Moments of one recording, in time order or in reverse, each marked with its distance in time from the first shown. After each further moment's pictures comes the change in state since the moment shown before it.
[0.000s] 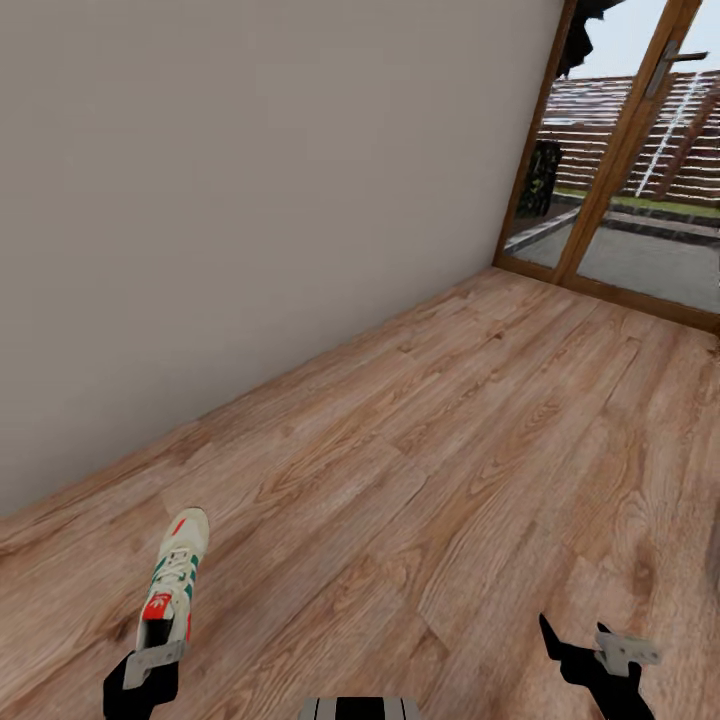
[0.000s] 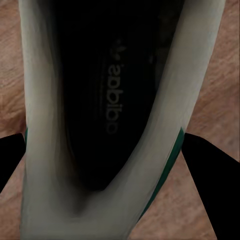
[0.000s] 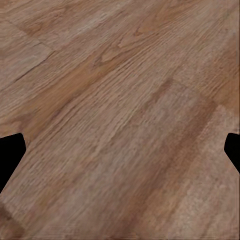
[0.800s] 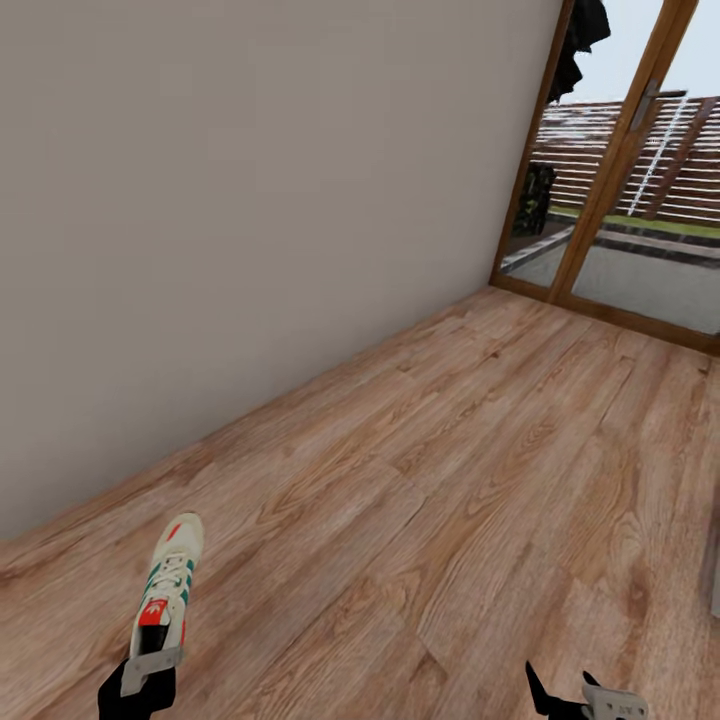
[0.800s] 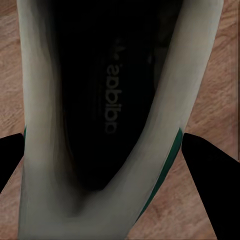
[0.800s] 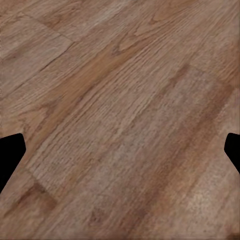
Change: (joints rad) left arm 0.005 0.000 -0.012 0.015 -0.005 -0.003 0.052; right arm 0.002 -0.023 -0.006 0.302 0.001 -0.216 -0.002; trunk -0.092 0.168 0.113
